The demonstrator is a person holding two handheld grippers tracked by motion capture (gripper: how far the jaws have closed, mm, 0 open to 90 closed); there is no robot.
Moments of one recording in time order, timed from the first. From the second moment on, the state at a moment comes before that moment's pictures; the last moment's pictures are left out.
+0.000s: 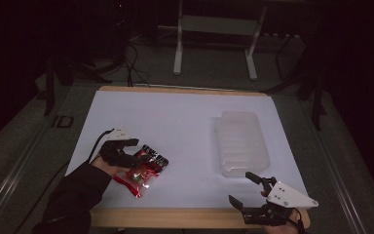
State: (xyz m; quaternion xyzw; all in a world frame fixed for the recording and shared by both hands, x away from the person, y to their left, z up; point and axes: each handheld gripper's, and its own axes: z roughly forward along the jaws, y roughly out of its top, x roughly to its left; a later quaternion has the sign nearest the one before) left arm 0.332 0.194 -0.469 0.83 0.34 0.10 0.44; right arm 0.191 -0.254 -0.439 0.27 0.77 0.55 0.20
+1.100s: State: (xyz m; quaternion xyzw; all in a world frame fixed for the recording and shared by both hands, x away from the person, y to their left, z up) left arm 0.372 0.189 -0.527 0.86 0.37 0.09 0.34; right arm 0.196 -0.251 -0.446 0.26 0.78 0.53 0.18
